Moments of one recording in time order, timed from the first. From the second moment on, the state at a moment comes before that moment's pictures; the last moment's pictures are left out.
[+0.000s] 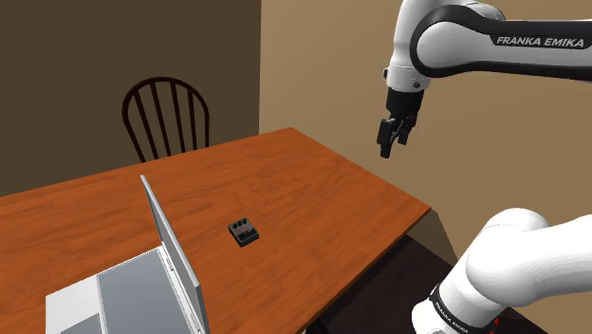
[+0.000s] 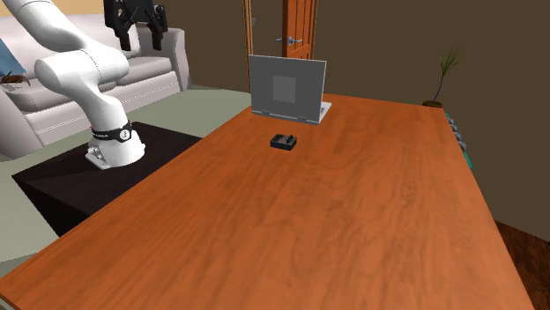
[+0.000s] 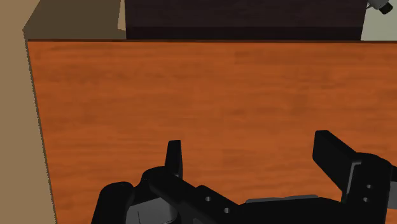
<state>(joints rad) 0.01 -0.74 0.03 -2.38 -0.11 1.55 -0.05</state>
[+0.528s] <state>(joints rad) 0.05 -0.64 0.08 -2.46 -0.08 1.77 0.00</state>
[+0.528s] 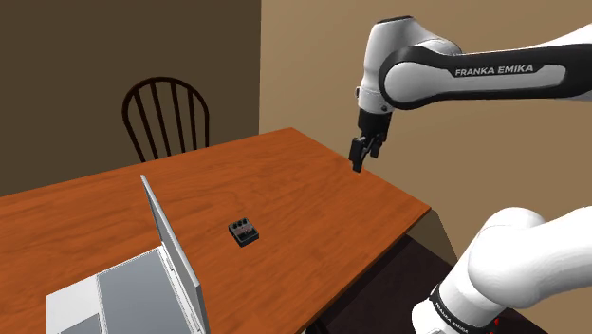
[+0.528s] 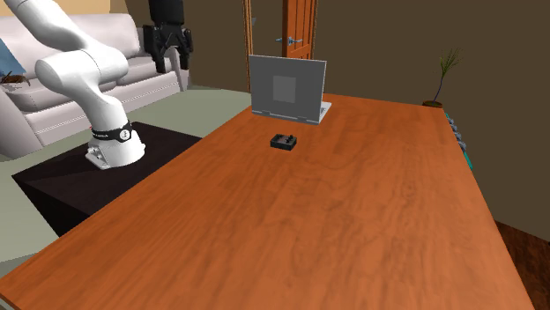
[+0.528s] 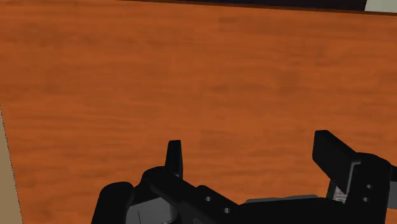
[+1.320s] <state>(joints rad) 0.10 -0.34 0.21 -2.48 -0.09 2.20 0.11</state>
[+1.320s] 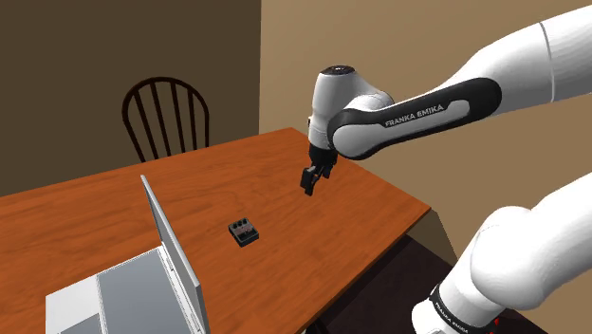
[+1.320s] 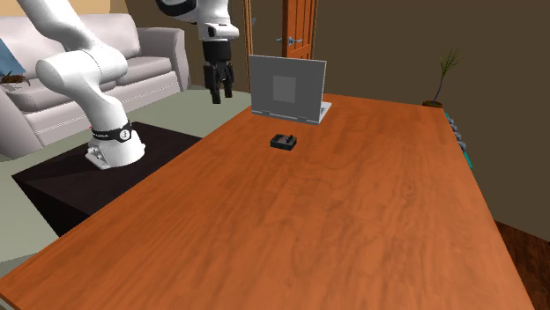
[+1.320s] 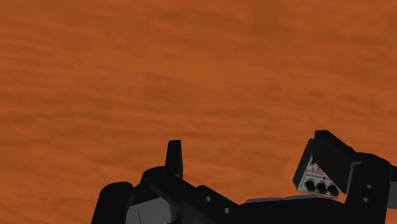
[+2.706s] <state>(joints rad) 0.24 0.40 0.27 -2.04 -0.57 2.57 0.51</state>
